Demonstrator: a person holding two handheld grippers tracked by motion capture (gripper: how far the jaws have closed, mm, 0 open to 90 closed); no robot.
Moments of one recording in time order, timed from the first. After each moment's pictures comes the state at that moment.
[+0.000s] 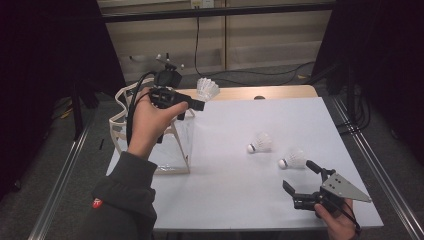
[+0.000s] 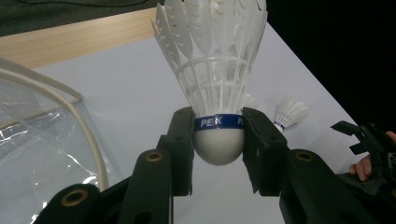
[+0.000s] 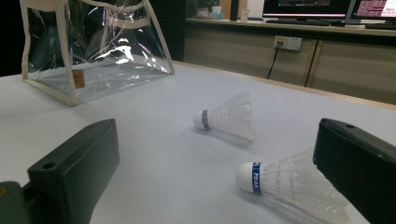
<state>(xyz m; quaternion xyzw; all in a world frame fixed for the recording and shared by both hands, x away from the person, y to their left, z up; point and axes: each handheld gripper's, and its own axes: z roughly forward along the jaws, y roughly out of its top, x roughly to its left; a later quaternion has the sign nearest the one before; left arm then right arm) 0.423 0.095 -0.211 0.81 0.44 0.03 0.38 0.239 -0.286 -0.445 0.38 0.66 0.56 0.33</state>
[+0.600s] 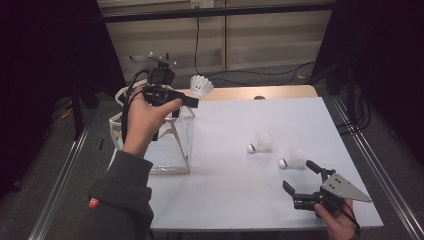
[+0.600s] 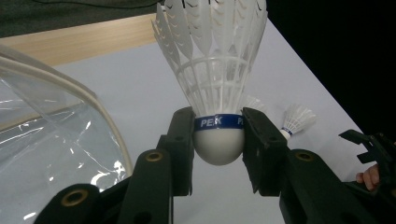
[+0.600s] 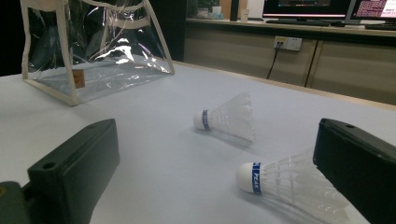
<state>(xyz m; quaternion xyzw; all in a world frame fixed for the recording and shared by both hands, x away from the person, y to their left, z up) 0.430 0.108 -0.209 0.80 0.46 0.04 0.39 0.239 -0.286 -0.445 0.38 0.66 0.56 0.33</state>
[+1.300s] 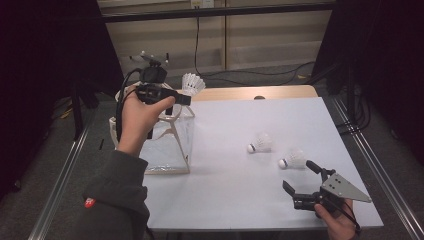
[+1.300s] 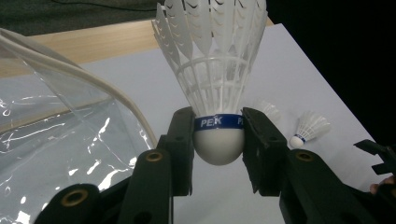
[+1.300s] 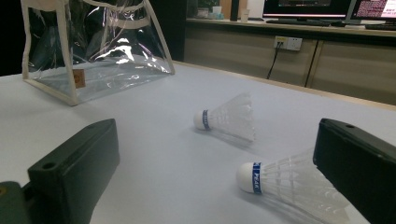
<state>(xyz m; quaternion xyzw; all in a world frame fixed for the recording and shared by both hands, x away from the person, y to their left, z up) 0.436 0.122 -0.210 0.79 0.48 0.05 0.38 0.239 -0.286 -0.445 0.38 0.66 0.56 0.33</state>
